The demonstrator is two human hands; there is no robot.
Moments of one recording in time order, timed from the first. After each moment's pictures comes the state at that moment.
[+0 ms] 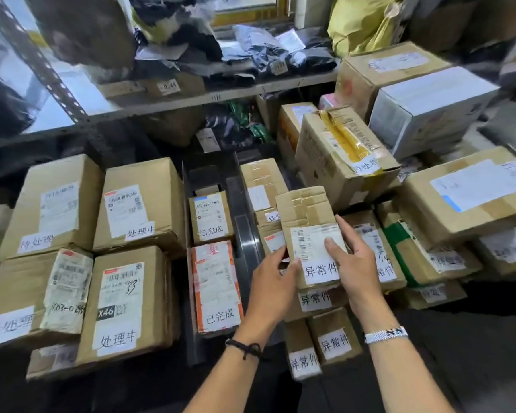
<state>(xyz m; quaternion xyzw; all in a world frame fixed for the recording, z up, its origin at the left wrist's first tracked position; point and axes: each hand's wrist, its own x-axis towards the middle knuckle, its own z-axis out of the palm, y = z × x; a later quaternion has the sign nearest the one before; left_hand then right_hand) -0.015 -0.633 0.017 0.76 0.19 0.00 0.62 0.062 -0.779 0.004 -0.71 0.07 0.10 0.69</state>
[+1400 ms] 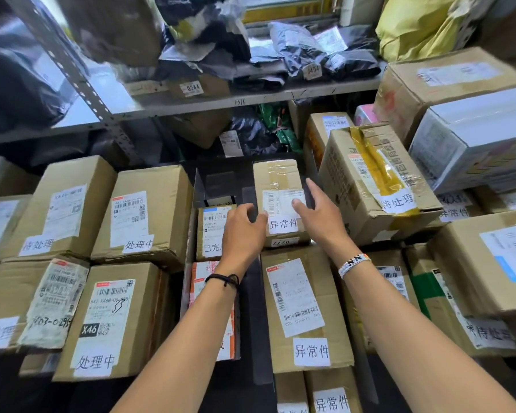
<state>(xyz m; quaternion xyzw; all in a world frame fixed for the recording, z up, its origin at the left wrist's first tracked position) 0.126 -0.554 0.008 0.81 0.35 0.07 0.46 0.226 -0.692 0.004 -0.85 -0.13 0.17 0.48</state>
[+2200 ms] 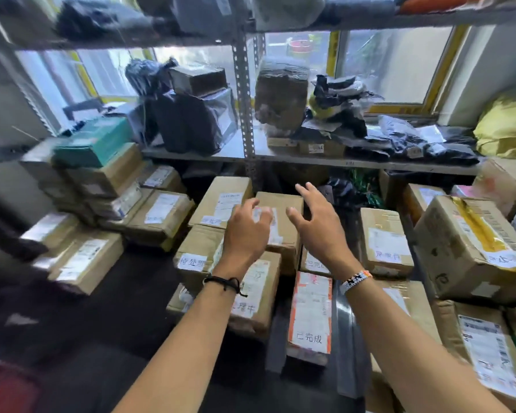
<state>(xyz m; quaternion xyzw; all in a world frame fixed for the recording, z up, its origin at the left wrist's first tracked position) -0.069 -0.456 0.138 0.80 0.38 0.26 0.39 0.048 -0.565 0.133 -0.82 -0.38 0.05 0.42</state>
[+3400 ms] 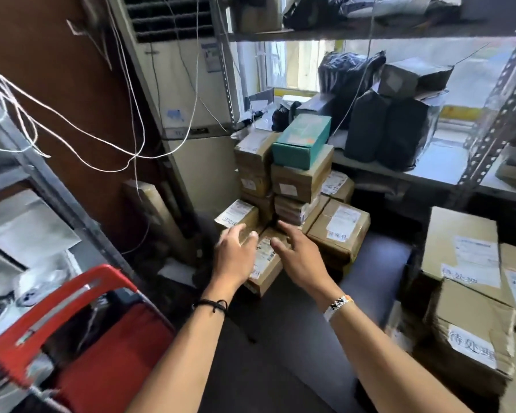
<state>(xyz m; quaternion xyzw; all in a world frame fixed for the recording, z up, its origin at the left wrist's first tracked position) -0.466 -0.118 0.105 0.67 0.58 0.32 0.33 -0.318 -0.177 0.098 -0.70 -0.54 0.25 0.39</state>
